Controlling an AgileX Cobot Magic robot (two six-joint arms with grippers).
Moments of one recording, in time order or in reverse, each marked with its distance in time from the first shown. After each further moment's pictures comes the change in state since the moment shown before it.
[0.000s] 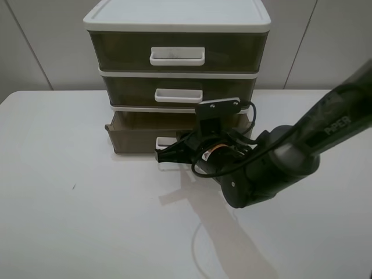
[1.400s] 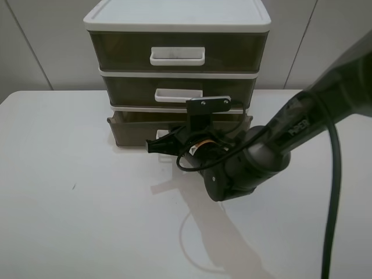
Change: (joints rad) left arm 0.000 0.000 0.000 0.000 0.000 0.000; right arm 0.001 0.091 -0.113 0.030 -0.047 0.013
